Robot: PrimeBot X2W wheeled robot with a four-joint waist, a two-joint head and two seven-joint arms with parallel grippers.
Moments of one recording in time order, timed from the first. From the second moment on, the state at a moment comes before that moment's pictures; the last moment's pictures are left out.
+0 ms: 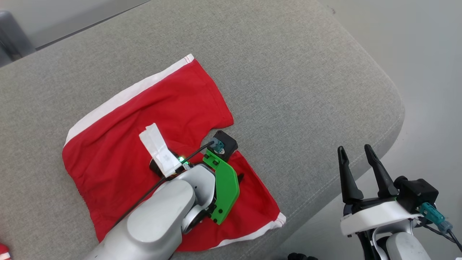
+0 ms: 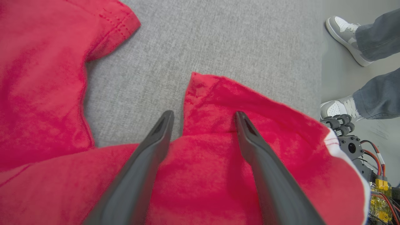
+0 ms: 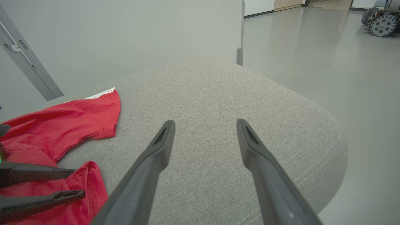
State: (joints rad) left arm -0.67 0.18 -0.96 0.45 -0.60 -0.04 0.47; right arm -0.05 -0.05 0.06 0.10 0.27 0.13 -0.26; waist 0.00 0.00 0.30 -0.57
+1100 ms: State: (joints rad) left arm -0.90 0.07 -0.83 0.83 -0.52 0.08 -0.24; right arm -0.04 -0.05 0.05 0.09 0.26 0.13 -0.26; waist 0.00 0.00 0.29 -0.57
